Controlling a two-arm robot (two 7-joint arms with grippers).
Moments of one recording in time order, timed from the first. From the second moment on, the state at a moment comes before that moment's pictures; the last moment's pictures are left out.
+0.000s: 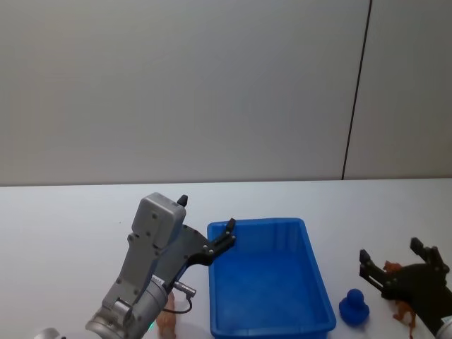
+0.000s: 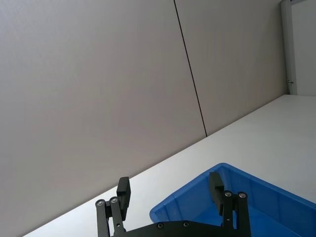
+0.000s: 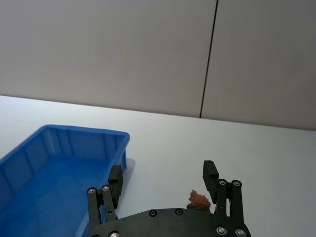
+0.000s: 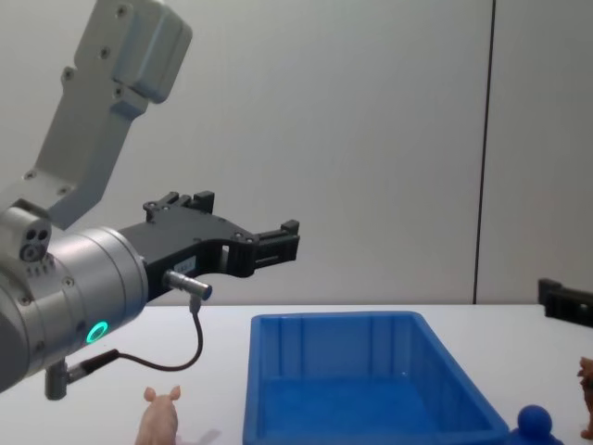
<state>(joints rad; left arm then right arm) -0.24 0.38 0.45 -1.63 -0.20 0.01 -0.01 -0.05 0.33 -0.22 -1.78 0.27 0.14 -0.04</state>
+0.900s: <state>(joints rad) -0.24 0.38 0.45 -1.63 -0.20 0.01 -0.01 -0.02 0.33 -0.19 -1.62 0.25 0.20 -0.05</state>
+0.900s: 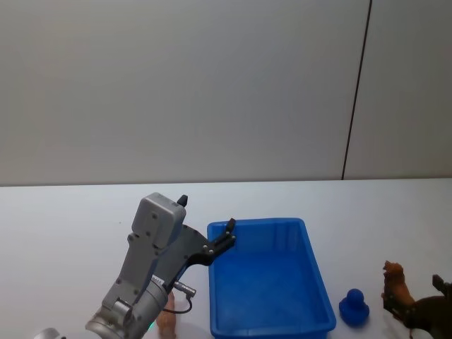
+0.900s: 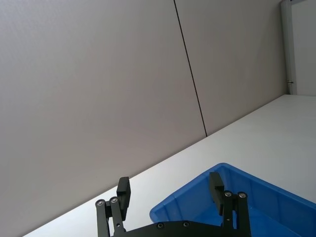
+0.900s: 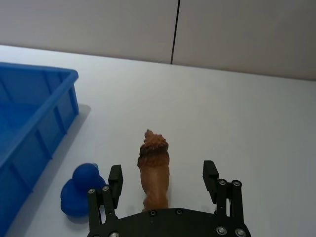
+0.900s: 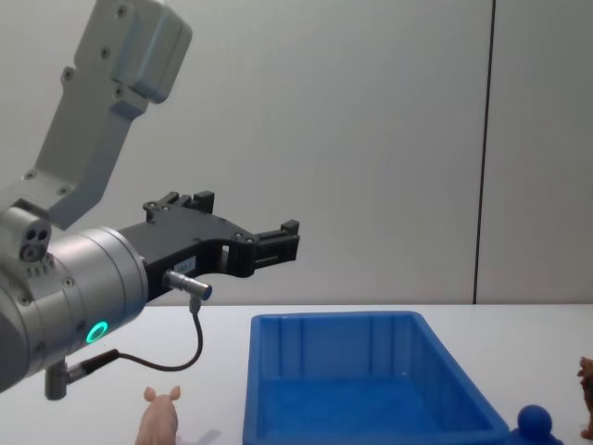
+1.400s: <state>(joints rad) -0.24 0.38 0.45 -1.63 -0.20 0.01 -0.01 0.00 0.32 -0.19 -1.53 0.24 0.19 -0.01</state>
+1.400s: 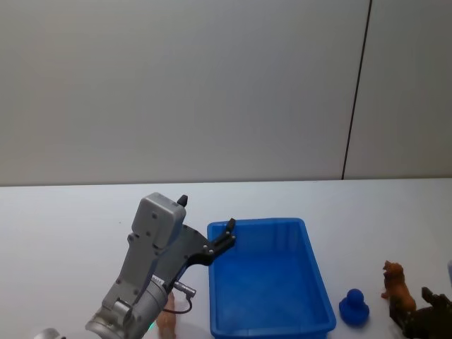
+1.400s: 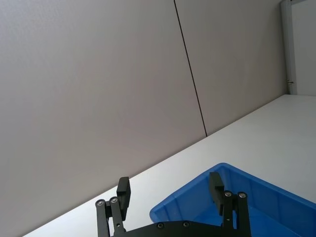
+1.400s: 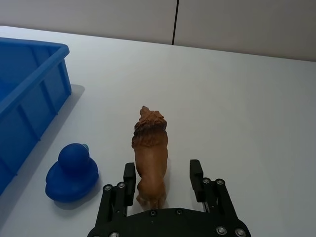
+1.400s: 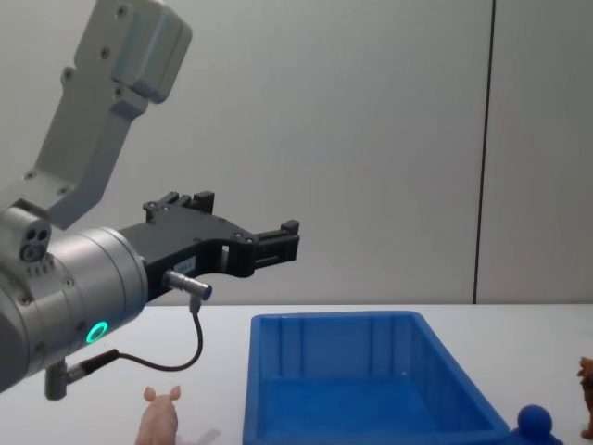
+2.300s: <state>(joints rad) -0.24 0.38 0.45 -1.63 -0.20 0.01 -0.01 0.01 0.31 -0.19 -1.58 0.24 0.10 0.06</state>
